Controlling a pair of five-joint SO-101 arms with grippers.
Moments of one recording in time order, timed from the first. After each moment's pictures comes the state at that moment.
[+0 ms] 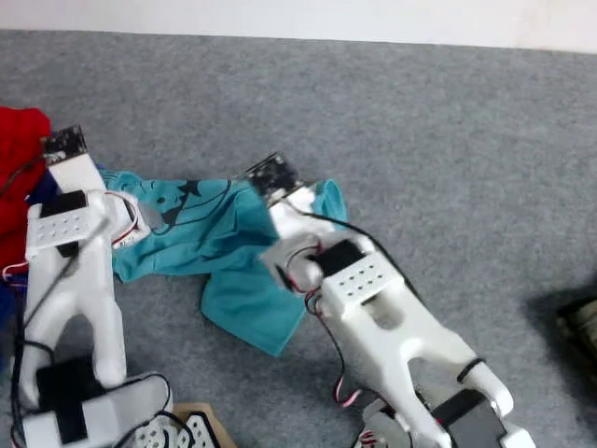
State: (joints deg) left arm -24.2 -12.2 35.1 57.0 9.2; right arm -36.7 -21.6 44.3 40.7 6.9
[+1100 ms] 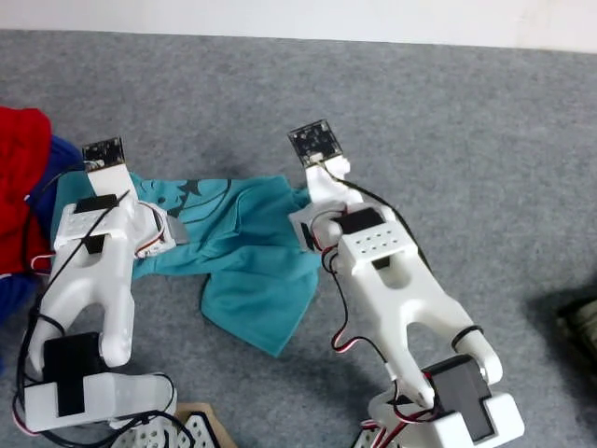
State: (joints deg) left arm -18.2 -6.2 38.4 53.4 9.2; right arm -25.2 -10.2 36.3 36.6 6.7
